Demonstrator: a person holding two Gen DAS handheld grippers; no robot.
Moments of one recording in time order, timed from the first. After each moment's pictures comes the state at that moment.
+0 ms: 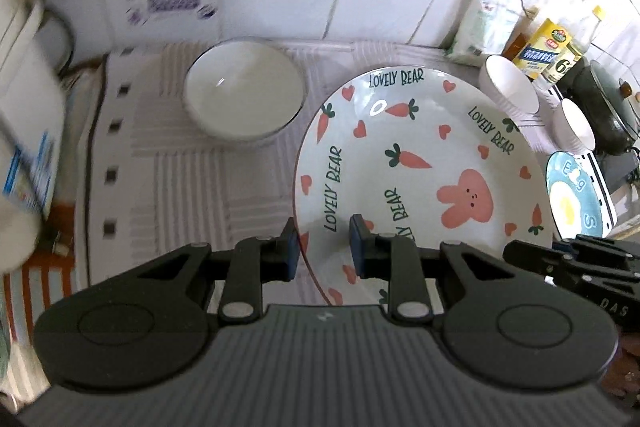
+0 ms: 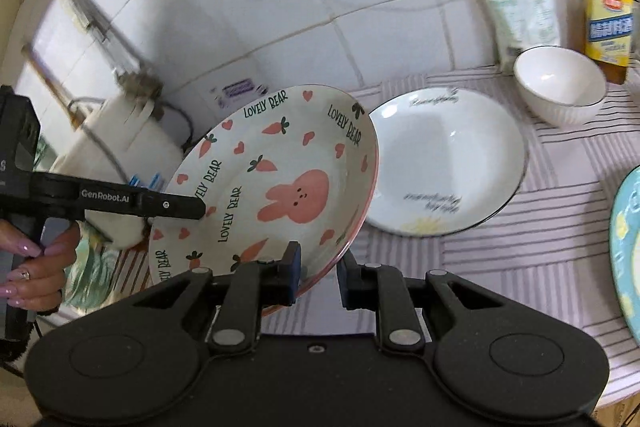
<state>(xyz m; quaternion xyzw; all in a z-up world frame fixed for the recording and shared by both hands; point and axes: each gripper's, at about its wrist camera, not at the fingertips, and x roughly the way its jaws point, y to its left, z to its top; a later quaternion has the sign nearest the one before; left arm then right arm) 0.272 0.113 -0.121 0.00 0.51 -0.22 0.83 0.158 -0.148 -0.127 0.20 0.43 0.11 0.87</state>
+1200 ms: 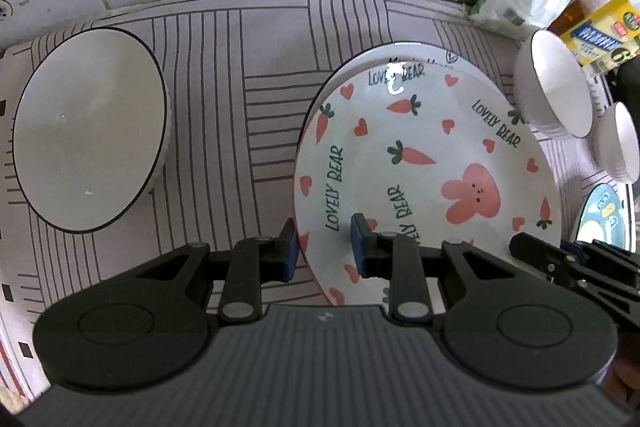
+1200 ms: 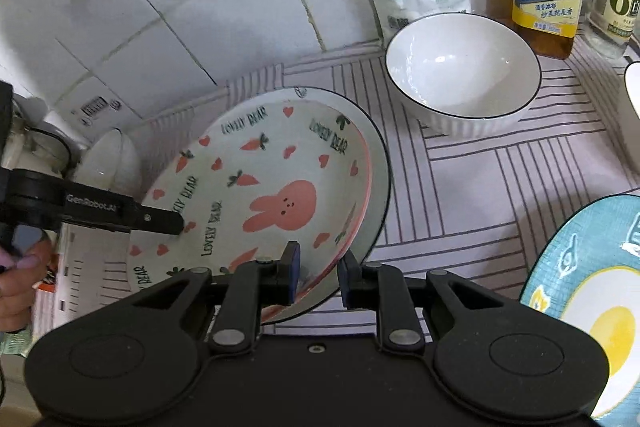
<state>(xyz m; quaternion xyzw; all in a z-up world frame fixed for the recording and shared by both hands) 0.376 -0.019 -0.198 0.02 0.63 -0.19 0.75 0.246 -0.236 -0.184 0.18 0.52 0.02 0.83</state>
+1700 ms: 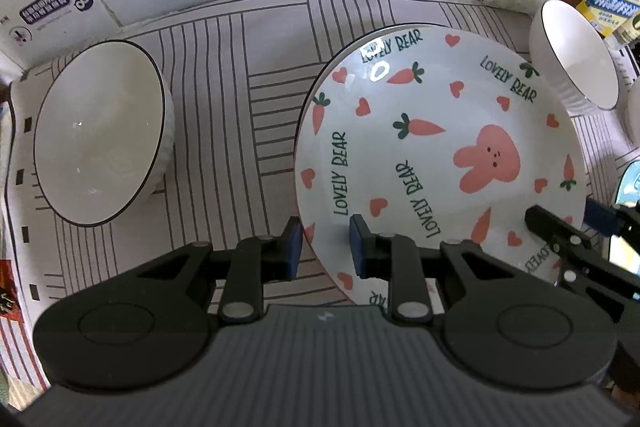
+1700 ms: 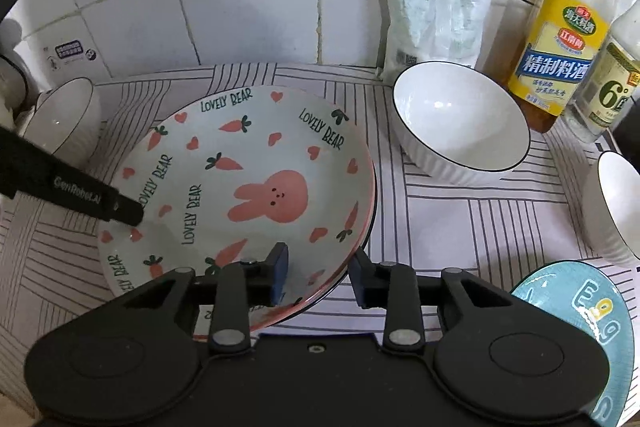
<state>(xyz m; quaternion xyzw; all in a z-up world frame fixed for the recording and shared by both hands) 0.353 -0.039 -0.198 0.09 0.61 -0.16 0.77 0.250 -0.199 -0.180 0.03 0.51 -0.02 0.86</state>
